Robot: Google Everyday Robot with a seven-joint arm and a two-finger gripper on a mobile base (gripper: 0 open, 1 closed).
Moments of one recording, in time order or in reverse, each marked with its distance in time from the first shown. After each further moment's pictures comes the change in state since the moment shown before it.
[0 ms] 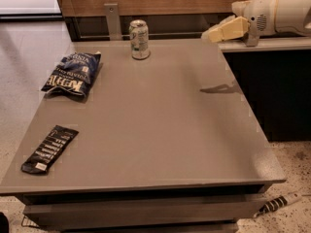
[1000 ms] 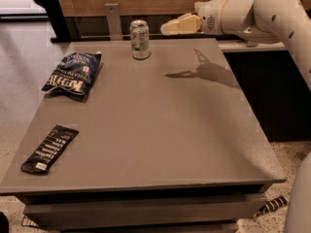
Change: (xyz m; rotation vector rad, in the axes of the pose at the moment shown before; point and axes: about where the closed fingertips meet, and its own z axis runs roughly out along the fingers) arm -0.028 -0.005 0.117 -0.009 -0.139 0.056
